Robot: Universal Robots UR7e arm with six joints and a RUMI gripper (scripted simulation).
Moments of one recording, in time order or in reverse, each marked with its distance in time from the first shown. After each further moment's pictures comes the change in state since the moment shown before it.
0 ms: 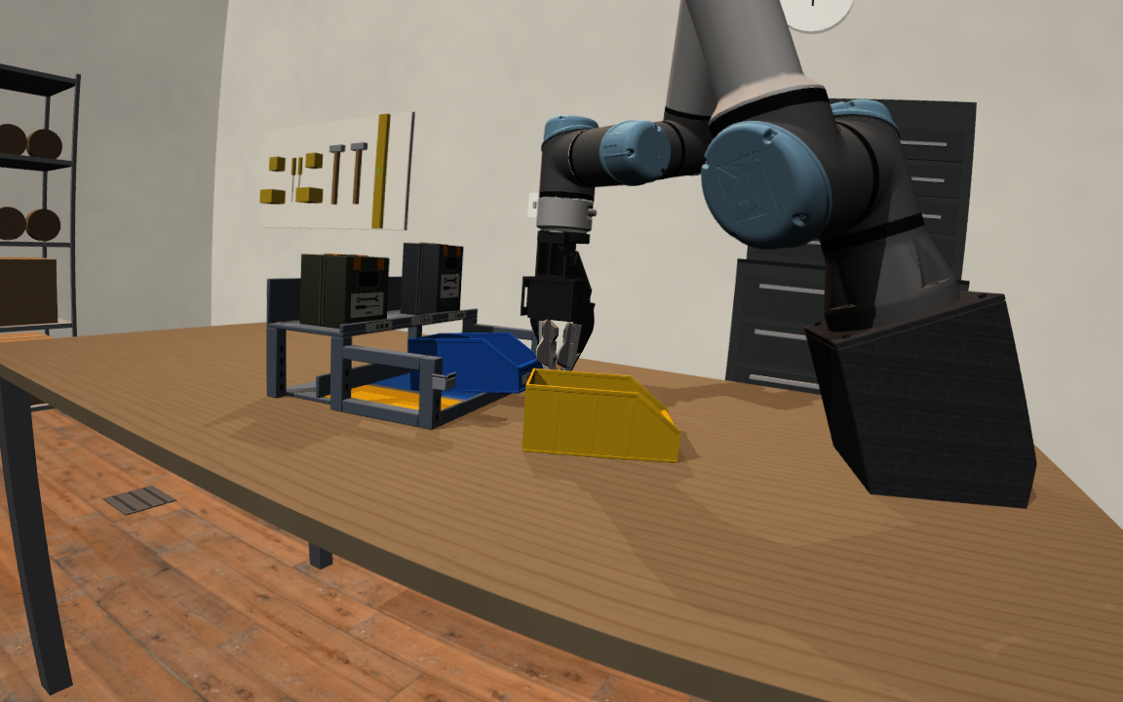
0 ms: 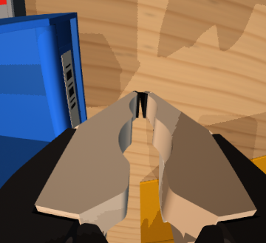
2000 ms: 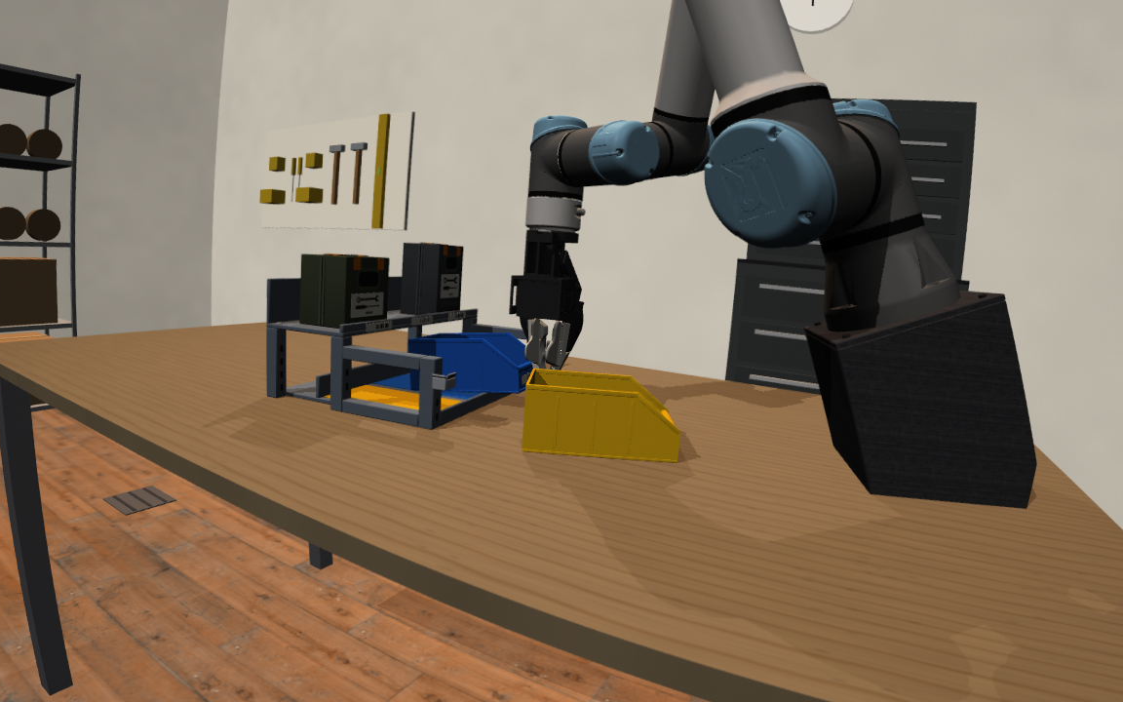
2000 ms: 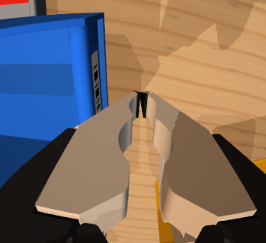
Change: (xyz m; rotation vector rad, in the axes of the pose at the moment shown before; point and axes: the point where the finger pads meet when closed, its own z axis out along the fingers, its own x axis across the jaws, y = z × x) arm -0.016 0.000 0.000 0.000 0.000 0.000
